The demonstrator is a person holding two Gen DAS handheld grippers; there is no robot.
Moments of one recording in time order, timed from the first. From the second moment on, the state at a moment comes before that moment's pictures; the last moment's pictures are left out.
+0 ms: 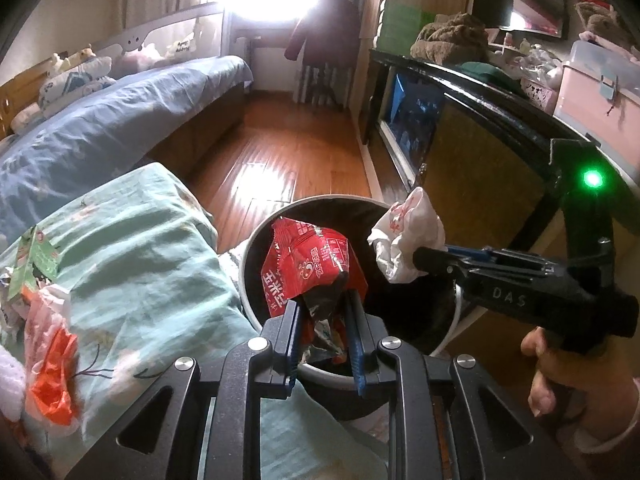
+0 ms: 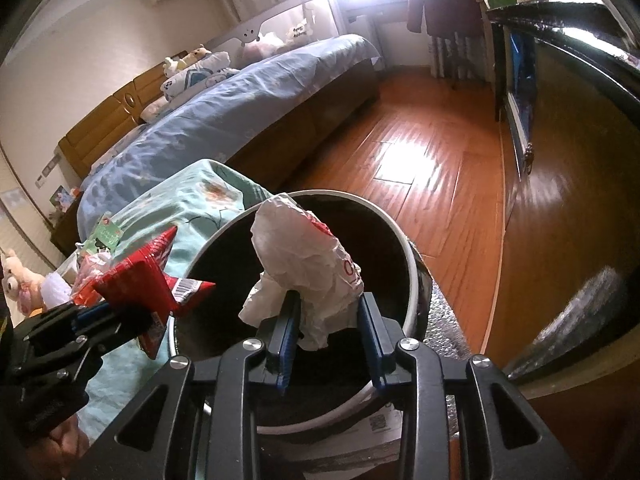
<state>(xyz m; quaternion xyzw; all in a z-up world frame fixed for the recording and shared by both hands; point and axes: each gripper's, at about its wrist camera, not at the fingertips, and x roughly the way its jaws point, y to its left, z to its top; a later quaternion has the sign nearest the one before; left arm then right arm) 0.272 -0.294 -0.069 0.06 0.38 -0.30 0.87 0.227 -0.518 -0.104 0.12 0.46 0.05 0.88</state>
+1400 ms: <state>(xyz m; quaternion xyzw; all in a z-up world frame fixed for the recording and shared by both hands) 0.098 -0.131 -0.047 -0.03 0.35 -0.14 0.93 0.162 -0.363 -0.070 0.13 0.44 0.19 0.87</state>
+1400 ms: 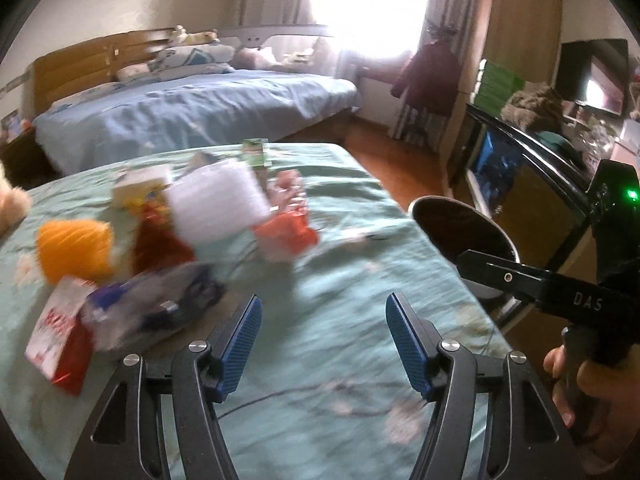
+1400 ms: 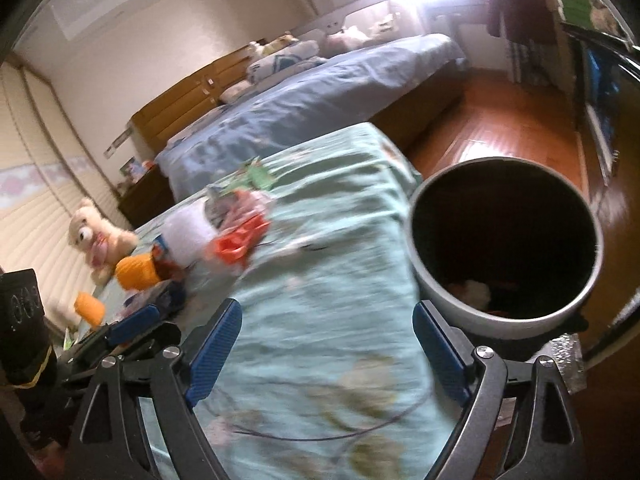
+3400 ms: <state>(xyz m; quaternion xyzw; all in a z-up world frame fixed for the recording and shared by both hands) 0.063 -0.019 -0.052 -0.10 0.39 -0.03 0.92 0.169 -0.202 -0.100 0.12 0.48 0.38 0.78</state>
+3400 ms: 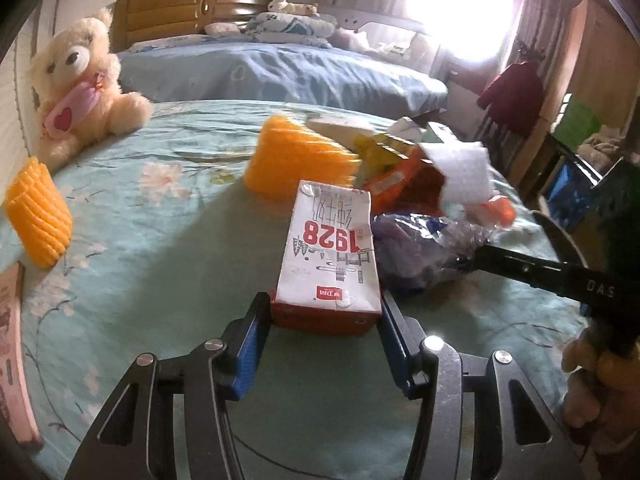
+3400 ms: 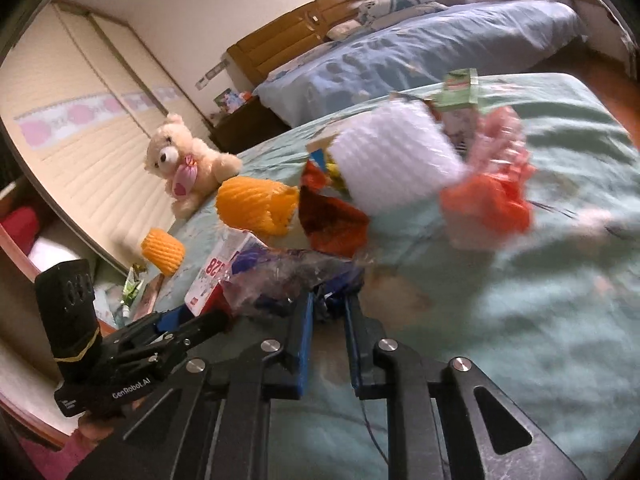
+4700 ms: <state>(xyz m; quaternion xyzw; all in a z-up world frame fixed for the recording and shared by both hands) 0.076 -0.147 -0.035 -0.02 0.38 -0.17 0.91 0.142 -0.397 -0.069 0.20 0.41 0.22 0.86</state>
